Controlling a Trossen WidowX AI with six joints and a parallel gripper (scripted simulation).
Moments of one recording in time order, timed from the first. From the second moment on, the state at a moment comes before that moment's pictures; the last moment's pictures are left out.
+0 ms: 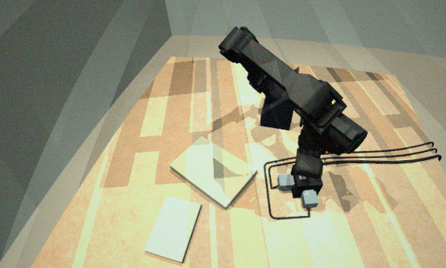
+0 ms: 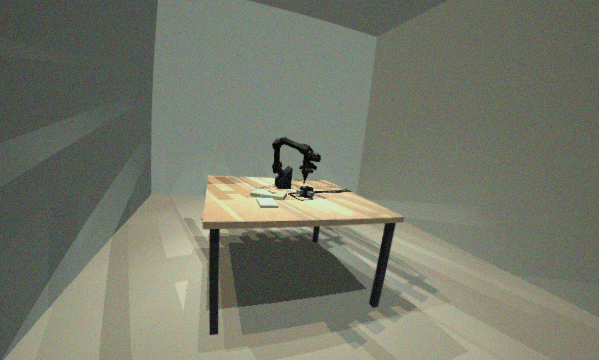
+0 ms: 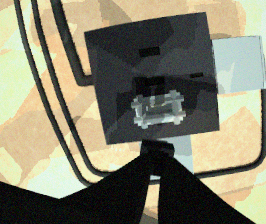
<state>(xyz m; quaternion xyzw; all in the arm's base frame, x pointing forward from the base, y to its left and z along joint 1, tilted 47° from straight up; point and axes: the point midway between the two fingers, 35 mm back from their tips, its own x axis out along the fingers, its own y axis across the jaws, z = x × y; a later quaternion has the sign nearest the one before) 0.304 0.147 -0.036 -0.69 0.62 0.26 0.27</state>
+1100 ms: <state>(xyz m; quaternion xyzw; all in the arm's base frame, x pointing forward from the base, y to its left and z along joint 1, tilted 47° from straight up) 0.305 0.148 -0.036 -0.72 0.58 0.35 0.17</state>
